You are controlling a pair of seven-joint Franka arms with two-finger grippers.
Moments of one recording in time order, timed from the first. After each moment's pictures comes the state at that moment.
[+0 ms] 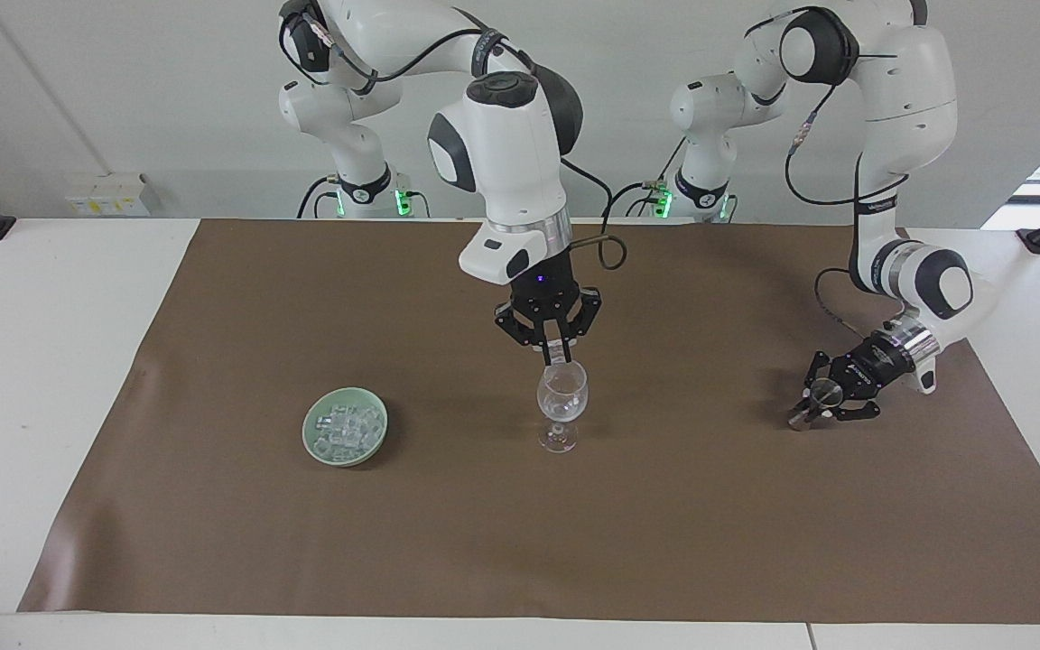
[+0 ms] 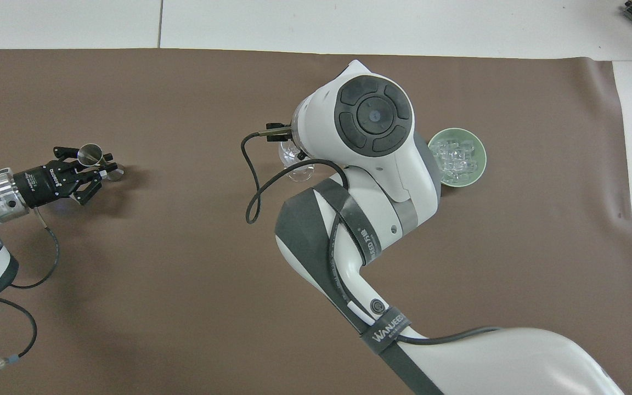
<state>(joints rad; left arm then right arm) 0.17 0.45 0.16 -1.99 -1.46 1.89 -0.76 0.51 0.47 0.05 -1.33 0.00 2.14 0.49</state>
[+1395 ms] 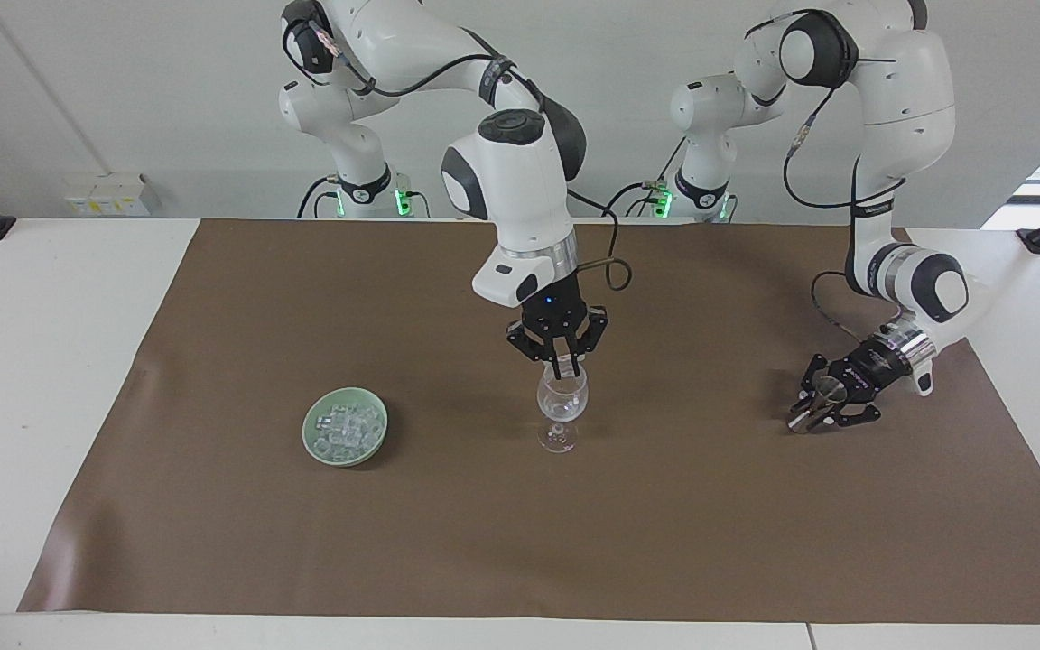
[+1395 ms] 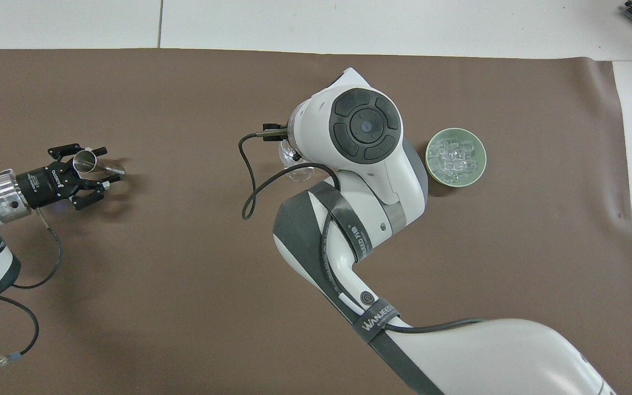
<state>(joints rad) 0.17 0.46 0.16 -1.99 -1.46 1.89 -0.75 0.51 0.50 0.05 -1.35 0.00 2.22 0.52</state>
